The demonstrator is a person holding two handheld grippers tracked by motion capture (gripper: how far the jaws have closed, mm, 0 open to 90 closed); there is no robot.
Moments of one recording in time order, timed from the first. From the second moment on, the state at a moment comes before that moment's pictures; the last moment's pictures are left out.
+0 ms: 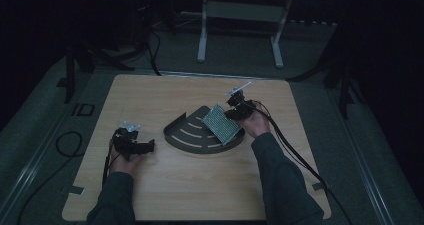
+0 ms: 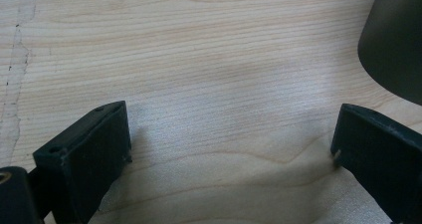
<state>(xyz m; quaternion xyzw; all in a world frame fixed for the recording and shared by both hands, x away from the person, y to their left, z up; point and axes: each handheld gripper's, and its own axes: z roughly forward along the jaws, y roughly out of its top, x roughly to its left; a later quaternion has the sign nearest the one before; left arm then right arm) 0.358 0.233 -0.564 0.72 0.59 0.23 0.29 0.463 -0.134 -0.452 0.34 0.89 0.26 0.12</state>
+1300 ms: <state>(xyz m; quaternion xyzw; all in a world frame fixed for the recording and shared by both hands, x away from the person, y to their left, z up) 0.358 0.233 -0.564 0.72 0.59 0.23 0.29 0.467 -0.142 -0.475 0.34 0.91 0.23 0.13</state>
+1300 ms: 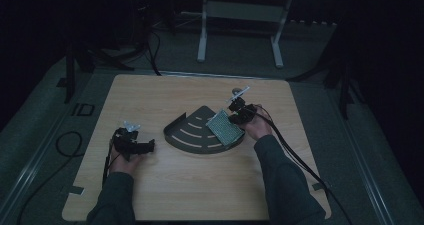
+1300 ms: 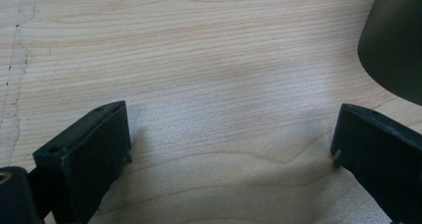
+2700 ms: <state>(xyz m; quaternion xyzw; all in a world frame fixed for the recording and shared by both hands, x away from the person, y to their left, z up) 0.358 0.233 -0.564 0.72 0.59 0.23 0.29 0.463 -0.137 -0.470 0.33 0.90 0.22 0.16</state>
